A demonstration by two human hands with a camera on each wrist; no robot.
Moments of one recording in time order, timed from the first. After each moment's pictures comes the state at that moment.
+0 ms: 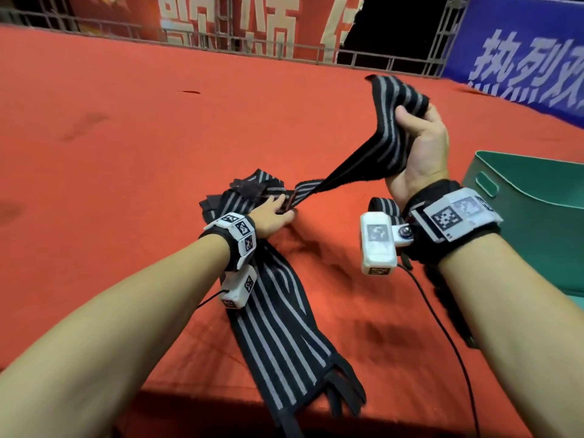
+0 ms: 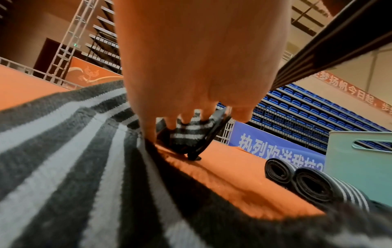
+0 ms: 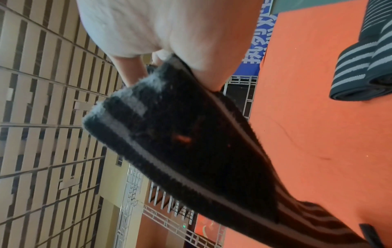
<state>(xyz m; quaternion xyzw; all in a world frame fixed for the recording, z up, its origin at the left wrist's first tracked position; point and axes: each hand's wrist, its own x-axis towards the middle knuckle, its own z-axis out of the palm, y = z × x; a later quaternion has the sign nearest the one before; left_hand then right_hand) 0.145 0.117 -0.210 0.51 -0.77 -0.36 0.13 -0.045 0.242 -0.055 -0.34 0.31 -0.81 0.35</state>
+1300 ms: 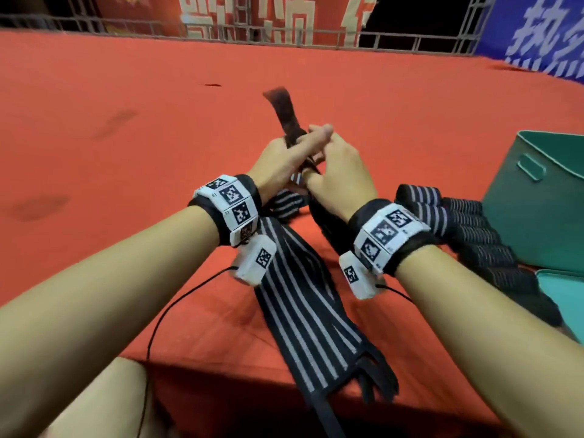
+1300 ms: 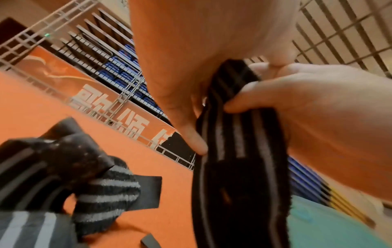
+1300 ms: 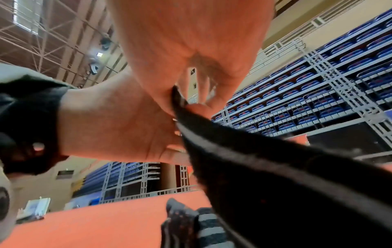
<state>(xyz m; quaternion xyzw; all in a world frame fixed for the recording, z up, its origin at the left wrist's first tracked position) 0.173 0.183 -0.105 0.34 -0.67 -0.50 0.43 0.049 0.227 -0.112 -0.70 0.61 -0.38 0.03</state>
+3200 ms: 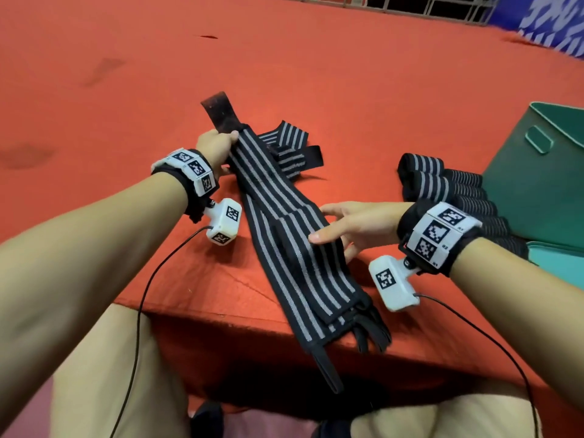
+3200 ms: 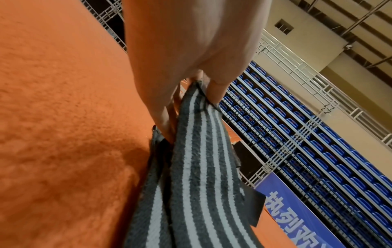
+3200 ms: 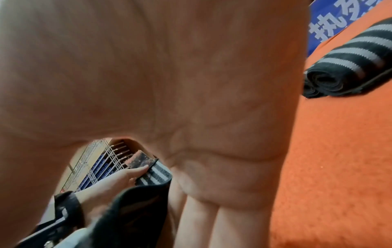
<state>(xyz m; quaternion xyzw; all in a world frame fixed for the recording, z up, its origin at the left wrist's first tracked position) 0.264 0.103 -0.193 0.55 -0.43 -0.54 0.47 0.021 0.288 -0.163 -0.54 0.53 -0.08 0.65</state>
